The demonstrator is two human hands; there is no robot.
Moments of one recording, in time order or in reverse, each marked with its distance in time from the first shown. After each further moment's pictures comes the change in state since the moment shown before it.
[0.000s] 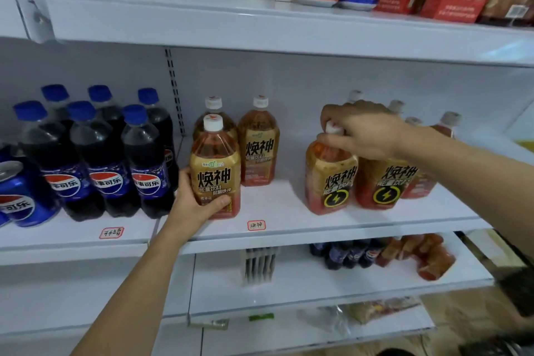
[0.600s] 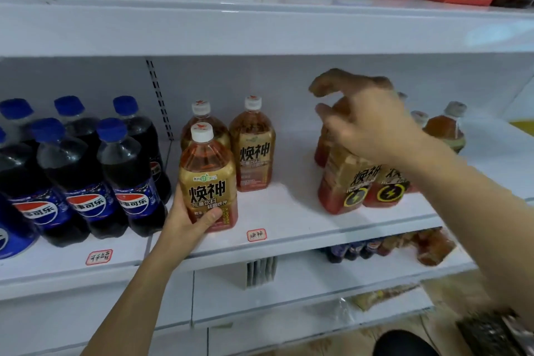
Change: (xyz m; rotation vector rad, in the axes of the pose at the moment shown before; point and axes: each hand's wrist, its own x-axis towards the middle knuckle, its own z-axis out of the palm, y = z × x) left_hand 0.003 -0.008 -0.006 -0.028 -0.081 -0.037; right_hand -0.002 -0.047 -0.020 0.271 0.410 0.152
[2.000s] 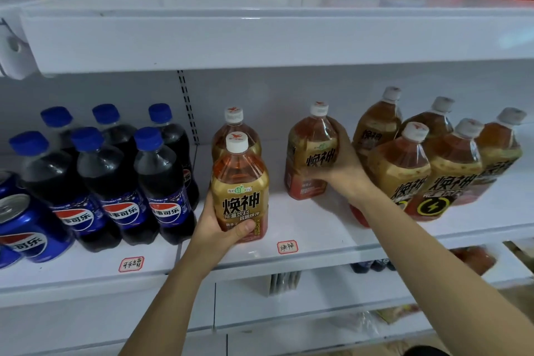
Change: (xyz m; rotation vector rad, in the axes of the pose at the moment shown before) left_hand 0.005 -0.003 -0.004 -0.071 -0.058 -0.050; right_hand -0.001 0.033 0.161 0.926 -0.082 0.513
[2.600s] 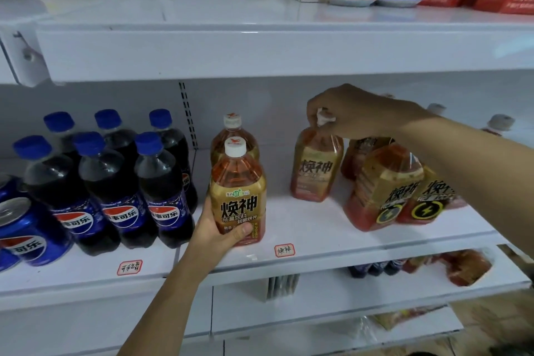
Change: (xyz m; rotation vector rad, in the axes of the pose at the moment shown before) left_hand -0.001 0.004 -0.002 0.023 -0.014 -0.002; right_hand 0.040 -0.143 -0.041 -1.157 -0.442 -0.237
